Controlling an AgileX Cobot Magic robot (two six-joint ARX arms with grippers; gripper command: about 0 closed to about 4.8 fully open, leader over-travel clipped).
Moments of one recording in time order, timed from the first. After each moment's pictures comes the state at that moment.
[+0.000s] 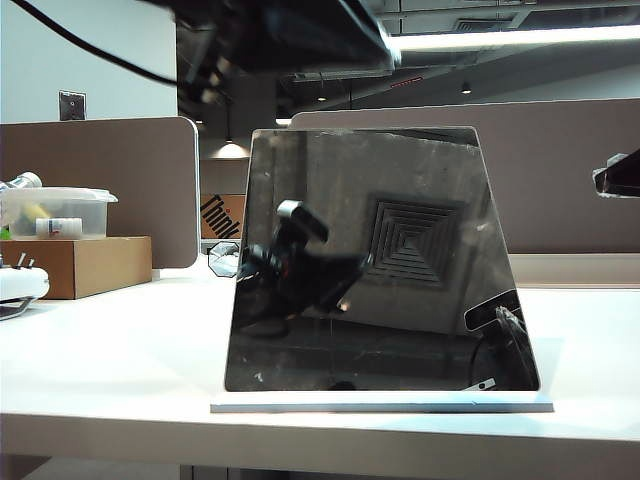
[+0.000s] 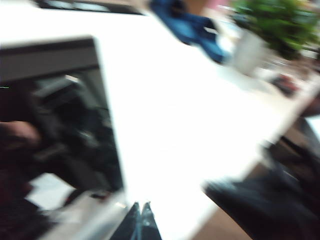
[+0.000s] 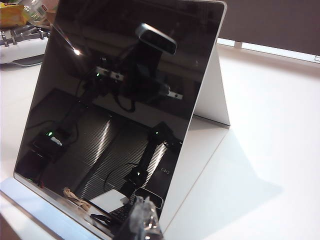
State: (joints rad) left arm -0.95 1.23 0.73 0.25 0.07 -0.43; right arm 0.64 0.15 0.00 0.04 0.09 0.05
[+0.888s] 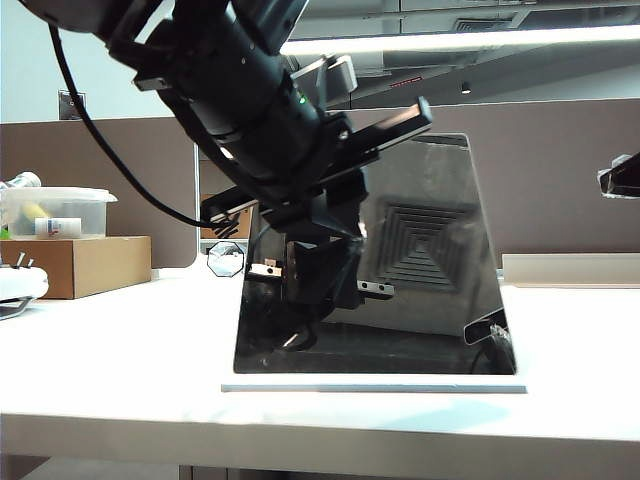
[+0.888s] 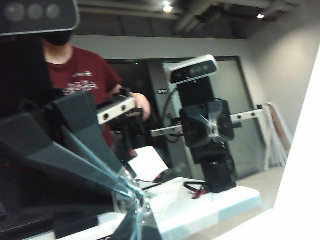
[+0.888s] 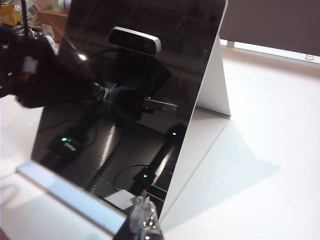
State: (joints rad) left arm -0.90 1.63 0.86 0.29 -0.30 -0.49; right arm 0.63 0.15 0.00 0.04 0.10 0.05
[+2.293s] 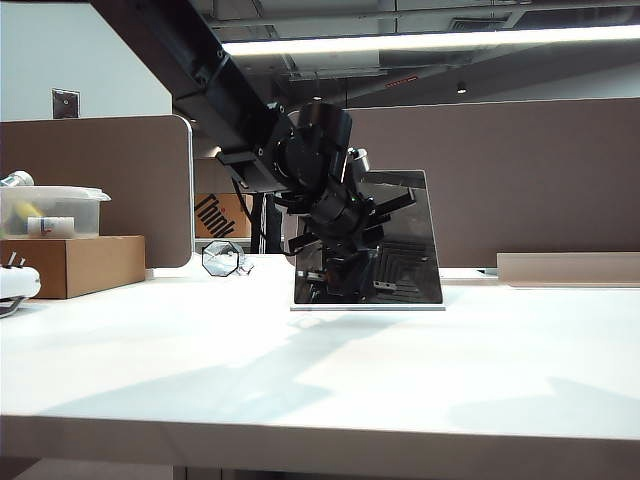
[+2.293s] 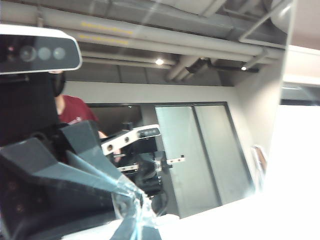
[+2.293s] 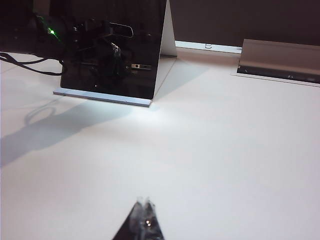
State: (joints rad) left arm -0.58 2.45 1.91 0.26 -0.10 -0.35; right arm 0.34 0.15 0.00 0.04 0.11 0.05
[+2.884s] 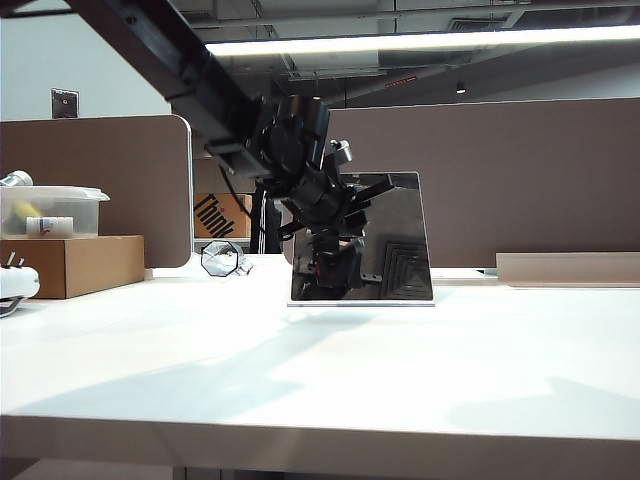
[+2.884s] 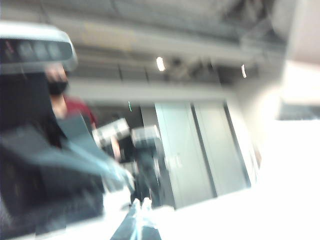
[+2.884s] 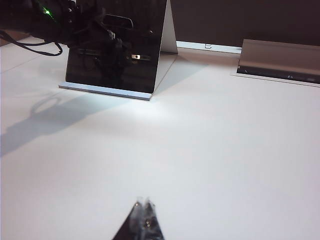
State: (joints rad) left arm -0.52 2.47 2.05 0.12 0.03 -0.35; right arm 0.34 0.15 0.00 0.04 0.11 0.05
